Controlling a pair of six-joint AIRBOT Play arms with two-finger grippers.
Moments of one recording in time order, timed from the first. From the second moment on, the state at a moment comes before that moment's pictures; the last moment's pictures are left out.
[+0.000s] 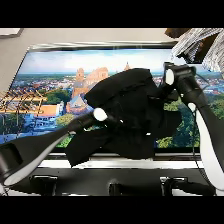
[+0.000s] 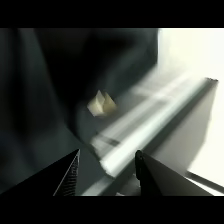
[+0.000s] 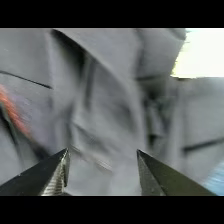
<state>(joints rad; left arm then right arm) -0.74 -1.67 1.31 0.56 -0.73 -1.61 0.21 -1.44 1.50 -1.71 1.36 1.96</state>
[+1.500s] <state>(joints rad) -0.59 -1.64 1.44 0.94 -0.44 -1.09 -0.27 -0.91 0.36 -1.01 1.27 2.04</state>
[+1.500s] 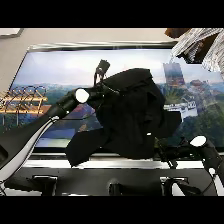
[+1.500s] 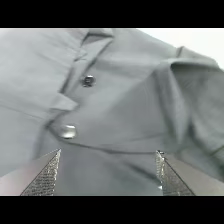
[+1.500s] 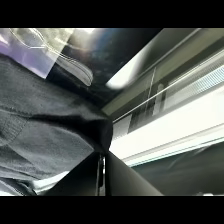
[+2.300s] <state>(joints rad) -0.75 -2.06 1.91 0.80 -0.43 -2.14 -0.27 -0.91 0.35 -1.01 1.24 2.01</state>
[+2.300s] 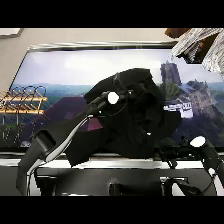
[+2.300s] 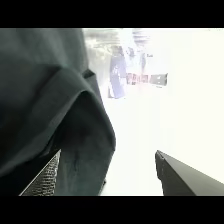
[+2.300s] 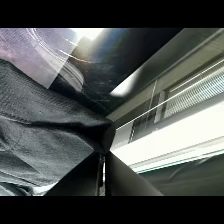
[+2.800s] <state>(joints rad) -0.79 -2.16 2.00 0.79 -0.38 -2.28 -0.27 -0.88 0.36 -1.01 1.25 2.00</state>
